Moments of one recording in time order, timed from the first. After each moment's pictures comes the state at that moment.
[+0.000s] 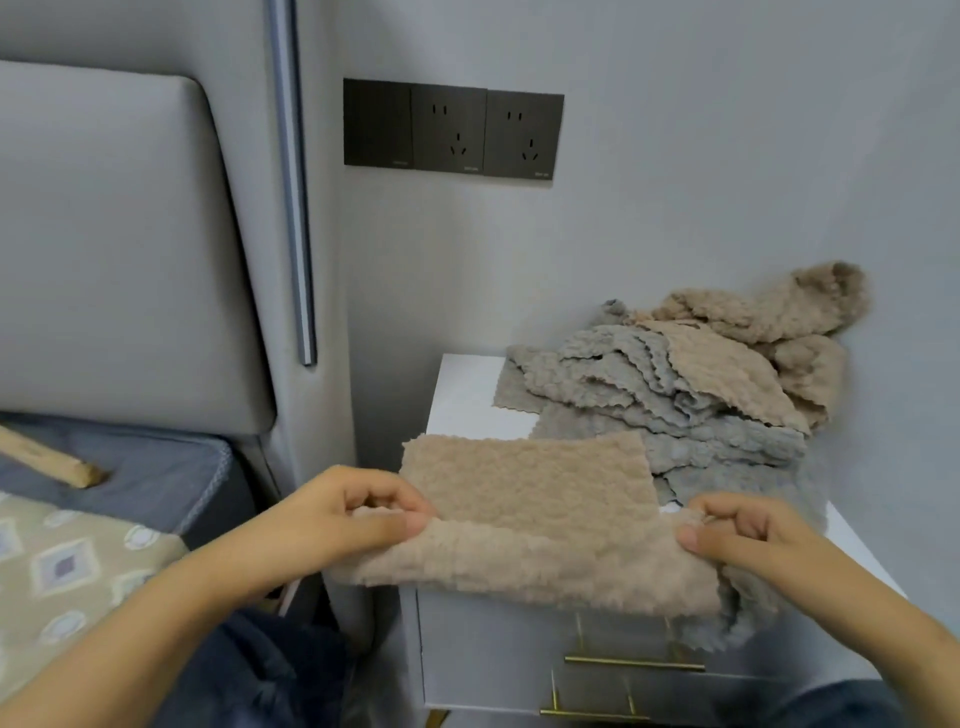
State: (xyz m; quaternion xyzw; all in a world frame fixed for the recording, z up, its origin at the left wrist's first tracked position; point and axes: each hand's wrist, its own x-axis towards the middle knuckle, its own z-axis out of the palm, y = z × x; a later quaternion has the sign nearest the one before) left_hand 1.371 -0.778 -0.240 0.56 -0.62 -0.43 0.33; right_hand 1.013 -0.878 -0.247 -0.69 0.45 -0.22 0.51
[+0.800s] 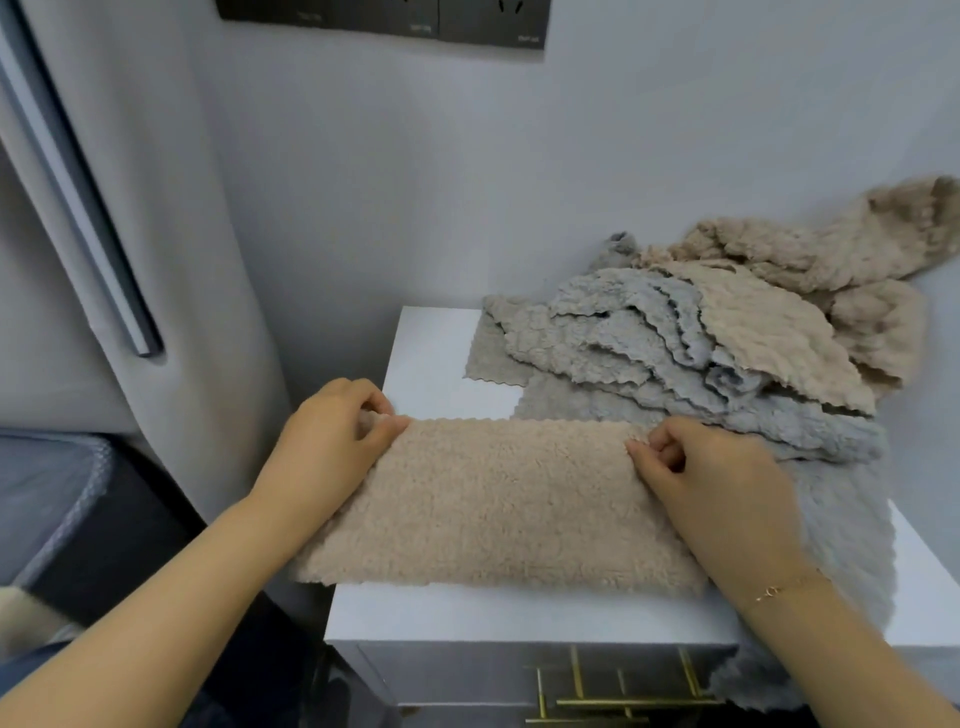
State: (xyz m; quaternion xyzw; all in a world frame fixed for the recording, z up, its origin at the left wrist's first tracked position) left_hand 1.376 -0.912 -0.314 0.74 -0.60 -0.11 0.29; right_hand 1.068 -0.960 -0.303 -0.78 0.56 -0.27 -0.03
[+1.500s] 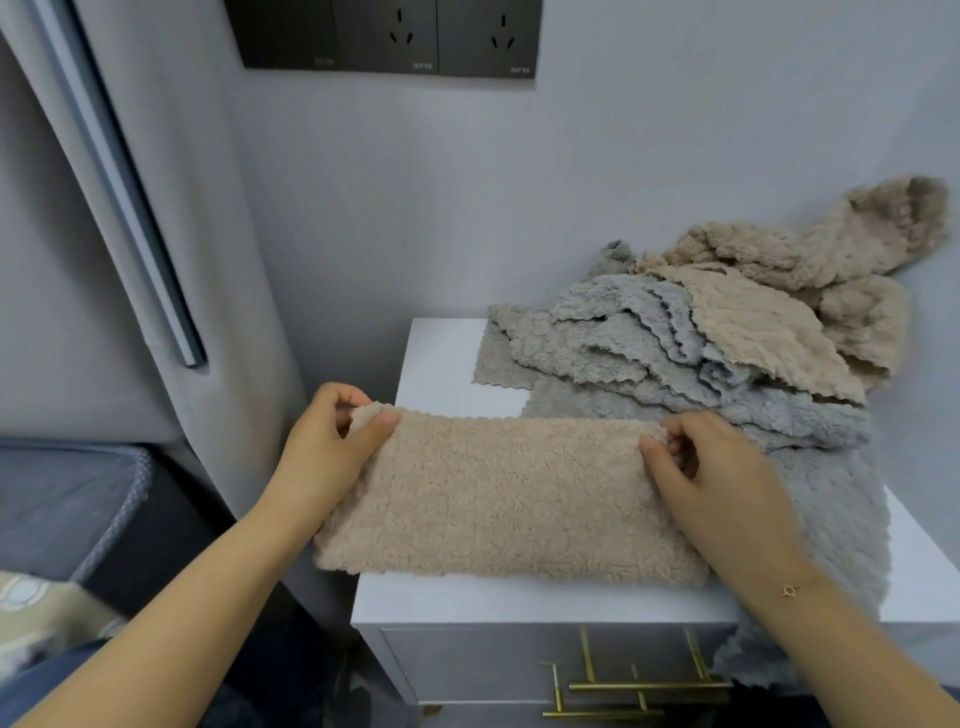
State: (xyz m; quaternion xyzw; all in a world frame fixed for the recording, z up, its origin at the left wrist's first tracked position) left_hand 1.371 -0.892 -0.304 0.73 -0.43 -0.27 0.46; right_hand 1.065 -0.944 -0.302 -0.76 0.57 -0.31 0.07
